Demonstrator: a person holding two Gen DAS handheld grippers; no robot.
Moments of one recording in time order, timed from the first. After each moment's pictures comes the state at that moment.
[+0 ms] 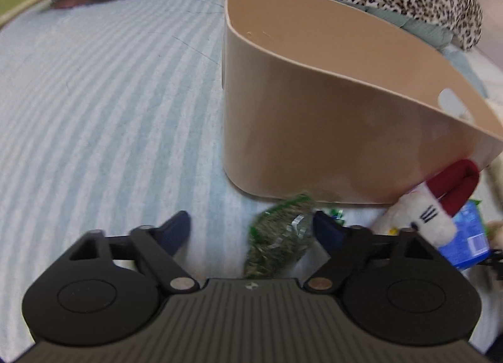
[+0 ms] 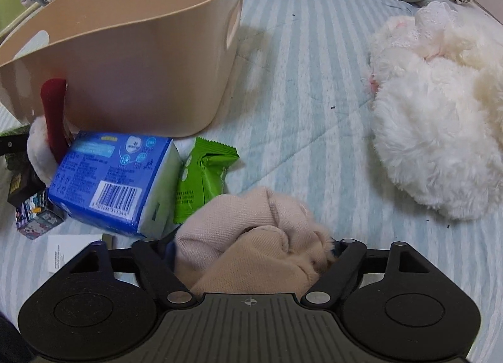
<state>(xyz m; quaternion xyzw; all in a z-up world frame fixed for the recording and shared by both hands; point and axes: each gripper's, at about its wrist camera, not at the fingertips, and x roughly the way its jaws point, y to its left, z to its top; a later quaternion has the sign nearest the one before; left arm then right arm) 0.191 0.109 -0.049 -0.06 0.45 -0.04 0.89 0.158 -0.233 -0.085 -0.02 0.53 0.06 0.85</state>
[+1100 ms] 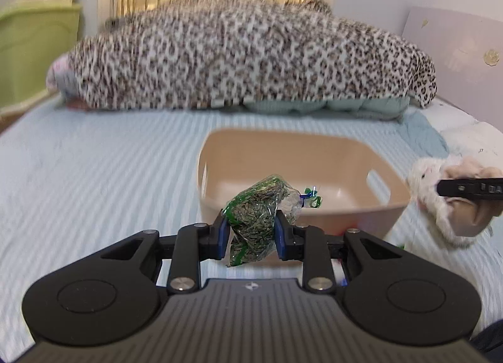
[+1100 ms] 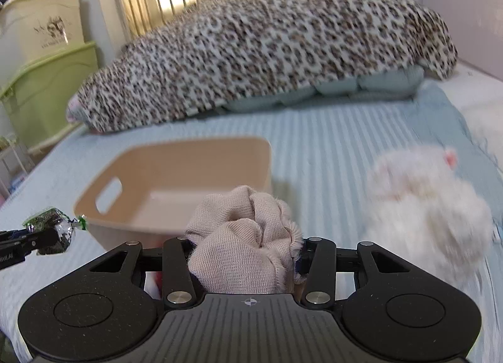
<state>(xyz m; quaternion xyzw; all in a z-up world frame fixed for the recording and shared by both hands) 0.112 0.059 0.067 0.00 0.27 -0.04 0.96 0.146 -0.237 0.051 0.07 0.32 0.11 0.94</state>
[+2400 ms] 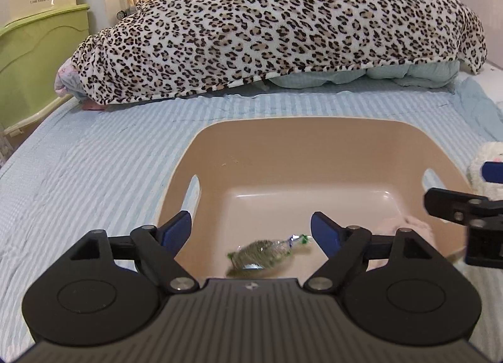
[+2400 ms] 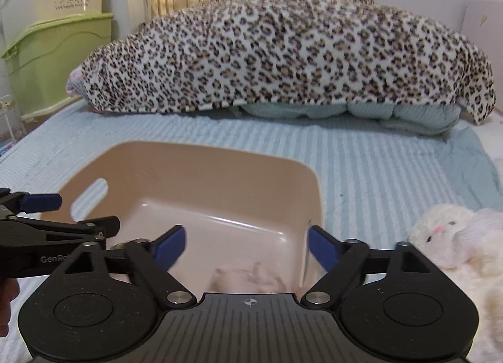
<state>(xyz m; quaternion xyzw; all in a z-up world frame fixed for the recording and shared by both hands) 0.212 0.008 0.029 0.05 0.33 0.05 0.94 0.210 -0.174 0.032 -0.02 0.31 0.12 0.94</state>
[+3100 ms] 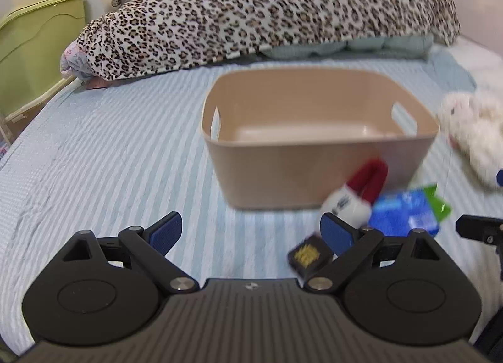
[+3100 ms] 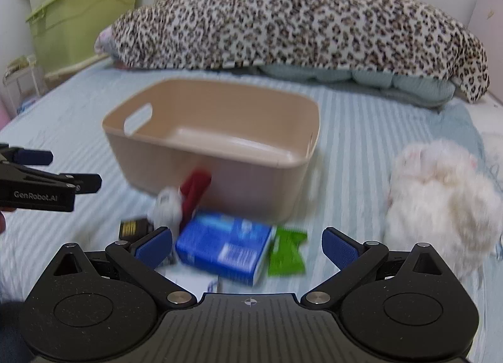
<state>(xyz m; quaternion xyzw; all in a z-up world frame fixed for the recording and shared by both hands) 0.103 0.032 0.021 0.07 0.37 0.02 0.93 0.096 -0.190 0.021 -0.05 0.38 0.14 0.91</state>
